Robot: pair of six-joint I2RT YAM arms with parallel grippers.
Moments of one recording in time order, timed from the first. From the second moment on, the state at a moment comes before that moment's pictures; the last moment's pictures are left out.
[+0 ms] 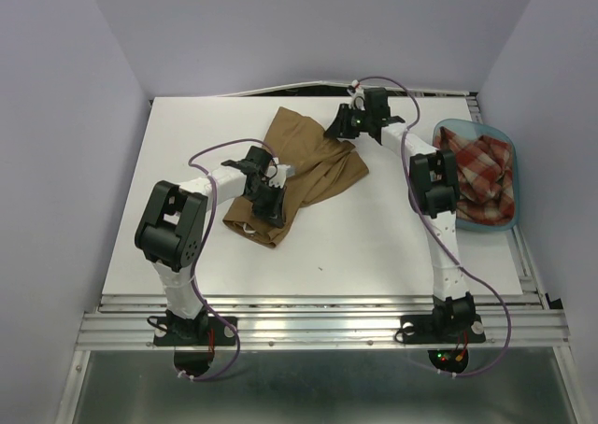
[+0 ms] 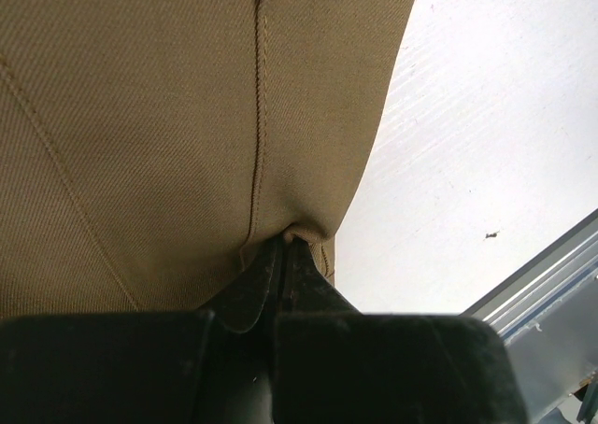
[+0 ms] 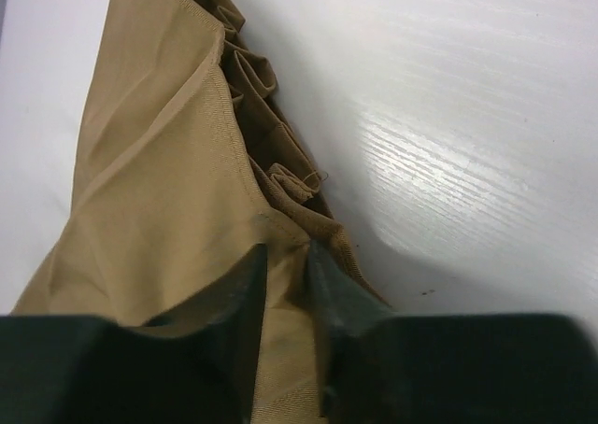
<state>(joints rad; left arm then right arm) -0.42 1.82 1.13 -0.59 0.43 -0.06 0.24 2.53 2.12 -0.17 -0.60 0.37</state>
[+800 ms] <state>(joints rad) -0.42 1.82 1.12 -0.59 0.43 -0.06 0.19 2.30 2.19 -0.45 -0.49 0.22</state>
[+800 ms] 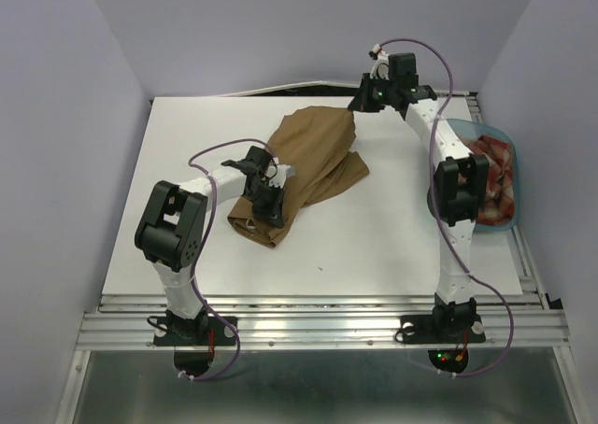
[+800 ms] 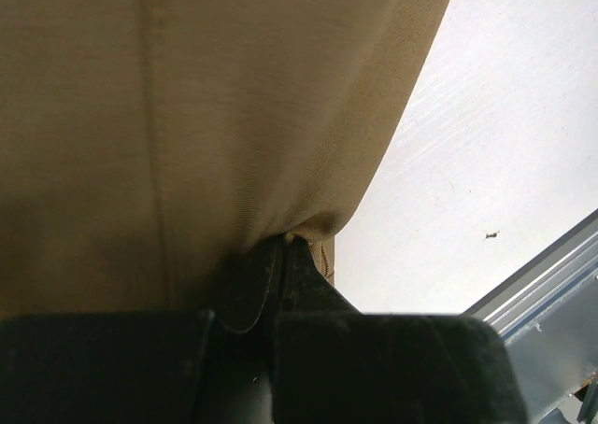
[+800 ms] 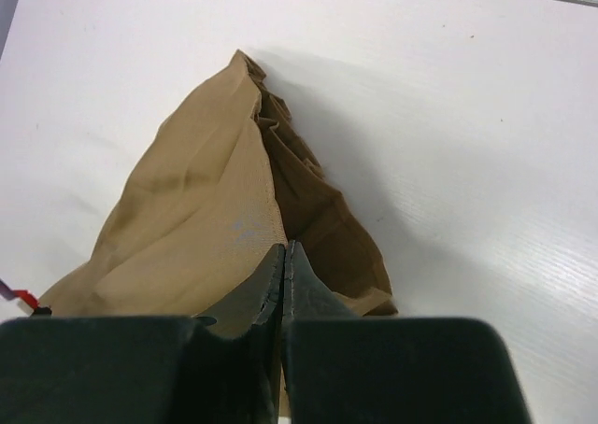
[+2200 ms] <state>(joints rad) -0.61 1.55 1.09 -0.70 0.15 0.18 0.21 2.46 2.12 -0.59 -0.17 -0.03</state>
